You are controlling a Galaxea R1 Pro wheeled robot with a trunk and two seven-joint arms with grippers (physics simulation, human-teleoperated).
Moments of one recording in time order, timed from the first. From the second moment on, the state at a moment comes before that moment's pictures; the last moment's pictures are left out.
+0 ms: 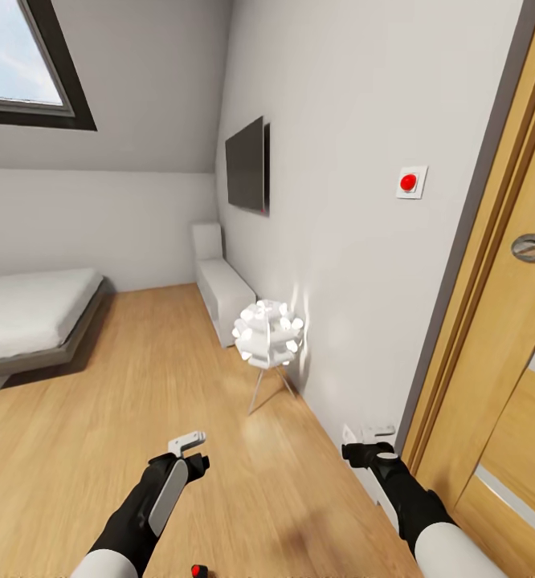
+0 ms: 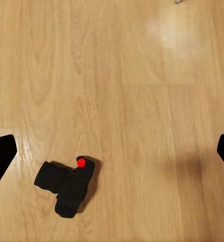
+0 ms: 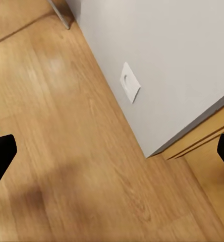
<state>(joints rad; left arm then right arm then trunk) -0.47 -0.10 -0.02 -0.87 0.40 0.59 0.43 -0.58 0.00 0.00 -0.60 0.06 0.29 -0.09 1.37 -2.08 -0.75</state>
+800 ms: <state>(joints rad) -0.47 -0.10 -0.03 -0.85 0.40 0.59 0.43 -0.58 0.00 0.01 -0.59 0.07 0.29 -0.08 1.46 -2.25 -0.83</state>
